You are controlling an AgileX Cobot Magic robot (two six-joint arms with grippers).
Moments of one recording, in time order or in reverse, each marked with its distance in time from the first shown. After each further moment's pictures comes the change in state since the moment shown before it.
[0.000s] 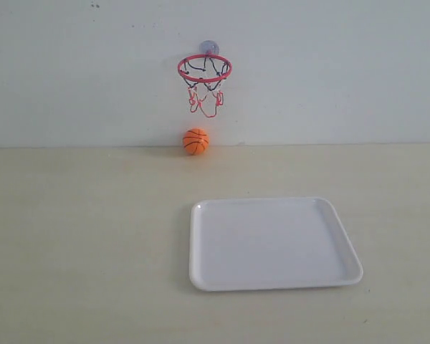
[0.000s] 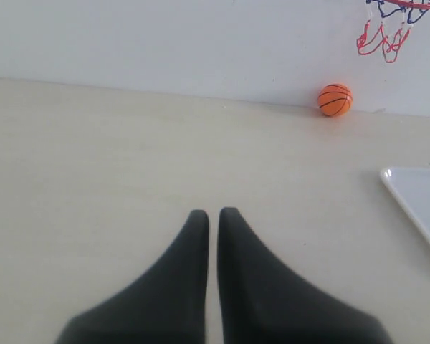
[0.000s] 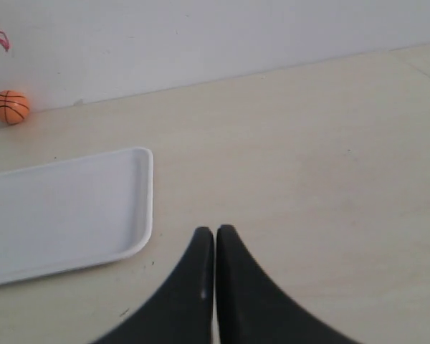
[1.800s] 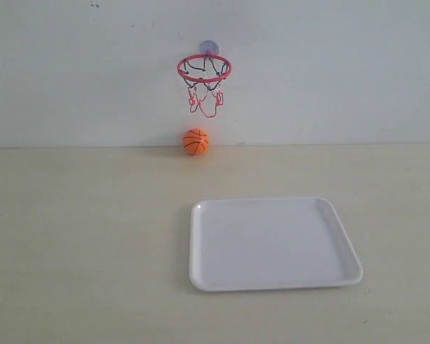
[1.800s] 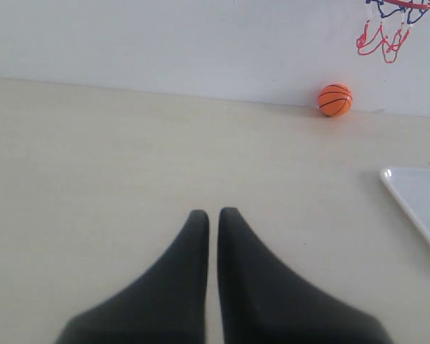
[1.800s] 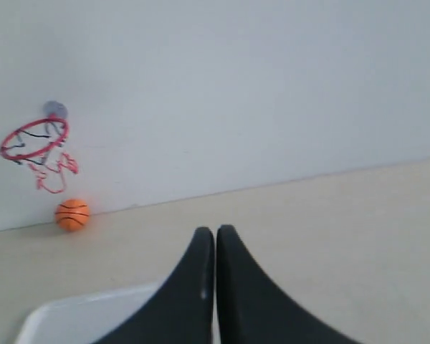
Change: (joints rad) left arm 0.000 0.000 0.000 0.000 0.000 0.000; right arm -0.014 0.565 -0.513 0.453 -0.101 -0.408
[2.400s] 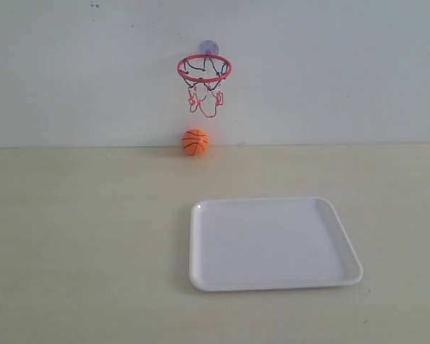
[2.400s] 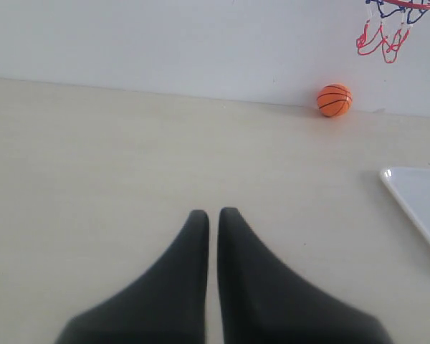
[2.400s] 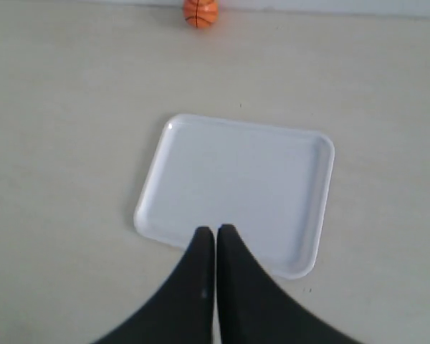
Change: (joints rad) left arm 0.000 0.000 0.000 0.000 0.000 0.000; right arm 0.000 0.665 -0.911 -0.035 0.964 0.031
